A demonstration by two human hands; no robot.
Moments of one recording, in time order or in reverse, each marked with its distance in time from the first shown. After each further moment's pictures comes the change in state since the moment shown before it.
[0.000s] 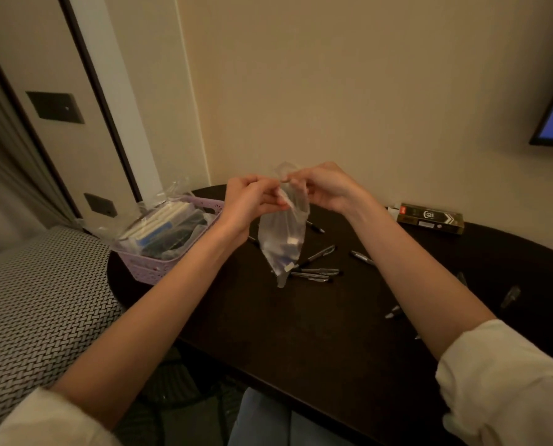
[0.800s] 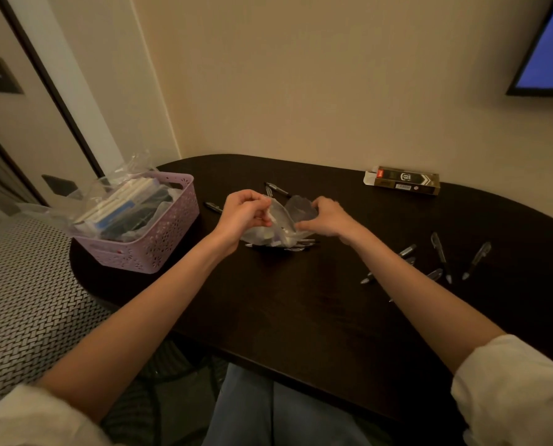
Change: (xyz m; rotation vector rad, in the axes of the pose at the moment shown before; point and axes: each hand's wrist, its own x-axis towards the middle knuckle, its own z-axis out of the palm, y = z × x) left_hand 0.002 -0.083 0.017 0.265 -0.099 -0.154; right_hand -0.025 0.104 -0.066 -1.000 0.215 0.250
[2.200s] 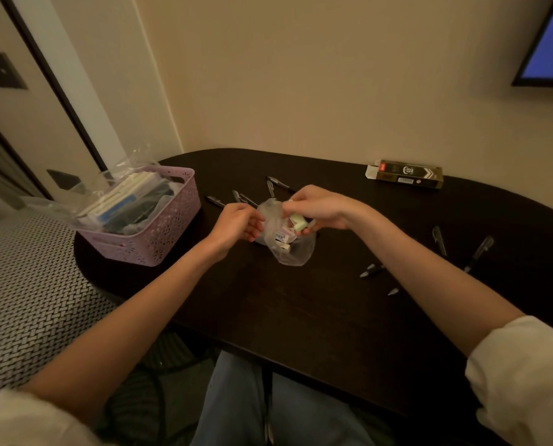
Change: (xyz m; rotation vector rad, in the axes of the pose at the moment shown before) left_hand -0.006 -0.020 -0.009 0.157 -0.013 -0.147; right_hand -0.028 -0.030 -0.020 0.414 -0.418 -0.115
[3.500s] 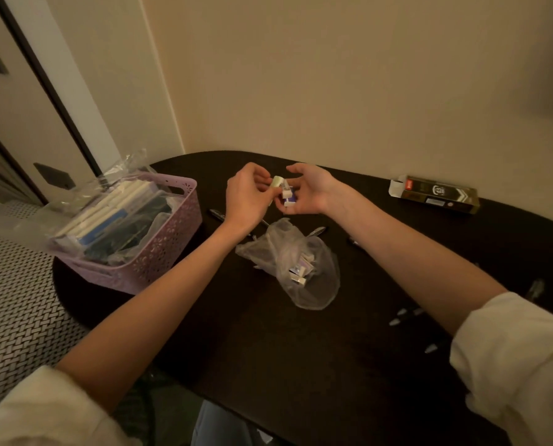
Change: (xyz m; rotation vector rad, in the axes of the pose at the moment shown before) left_hand 0.108 0.019 -0.010 0.309 0.407 0.435; right_hand 0.130 -0.034 -0.026 1.018 0.026 0.189
